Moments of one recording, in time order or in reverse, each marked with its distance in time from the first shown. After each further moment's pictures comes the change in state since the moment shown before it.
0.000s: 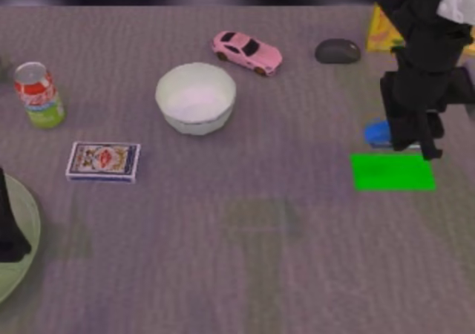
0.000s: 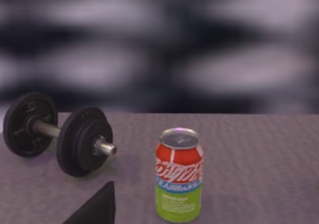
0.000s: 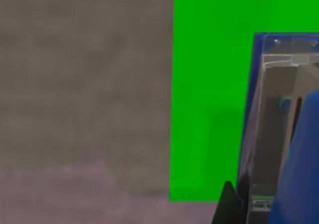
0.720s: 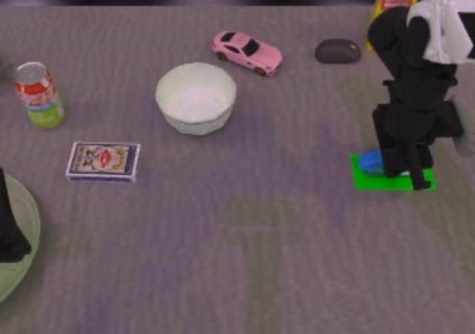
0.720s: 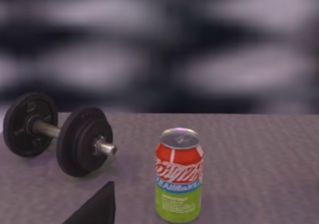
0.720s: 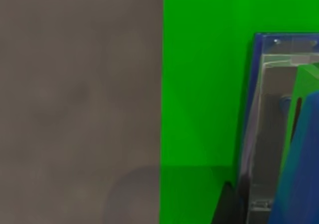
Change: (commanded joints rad) left arm 0.000 0.000 0.000 0.000 0.000 0.000; right arm 0.004 0.047 -0.142 0.186 0.000 -0.006
